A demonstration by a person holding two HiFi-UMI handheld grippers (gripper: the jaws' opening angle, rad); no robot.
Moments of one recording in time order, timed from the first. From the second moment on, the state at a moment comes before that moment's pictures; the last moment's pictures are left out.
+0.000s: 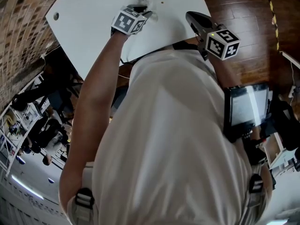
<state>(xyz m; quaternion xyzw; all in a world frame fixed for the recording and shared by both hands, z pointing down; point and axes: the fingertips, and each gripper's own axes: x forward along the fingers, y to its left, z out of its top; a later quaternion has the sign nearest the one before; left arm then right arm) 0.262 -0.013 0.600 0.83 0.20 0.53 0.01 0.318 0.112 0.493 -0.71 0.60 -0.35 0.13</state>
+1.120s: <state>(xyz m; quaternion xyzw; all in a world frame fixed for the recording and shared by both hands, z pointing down) 0.273 -0.001 0.567 0.89 0.14 0.42 0.10 0.346 0.125 0.484 -0.71 0.60 -0.34 0.13</state>
